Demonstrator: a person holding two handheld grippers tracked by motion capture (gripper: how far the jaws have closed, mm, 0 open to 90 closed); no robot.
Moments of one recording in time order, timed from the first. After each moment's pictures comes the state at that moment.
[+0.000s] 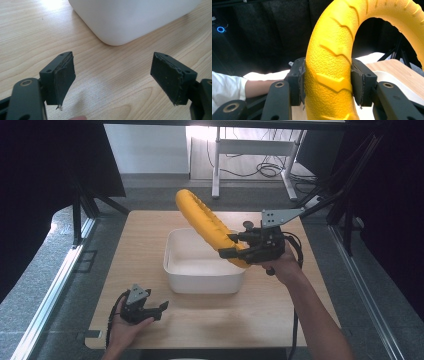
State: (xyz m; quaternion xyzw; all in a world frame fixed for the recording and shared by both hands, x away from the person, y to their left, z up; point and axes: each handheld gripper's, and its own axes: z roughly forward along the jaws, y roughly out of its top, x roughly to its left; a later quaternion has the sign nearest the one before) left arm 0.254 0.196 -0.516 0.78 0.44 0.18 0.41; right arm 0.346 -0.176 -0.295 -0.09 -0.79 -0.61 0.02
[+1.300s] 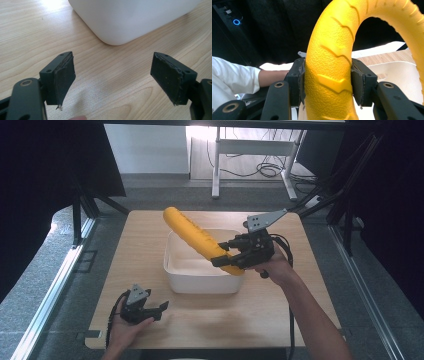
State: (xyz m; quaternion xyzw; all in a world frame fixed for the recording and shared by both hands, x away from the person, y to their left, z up) left arm 0.254 0.196 -0.517 0.78 0.44 0.18 0.41; right arm 0.354 -0.157 -0.313 -0.07 -0.80 -0.58 0.08
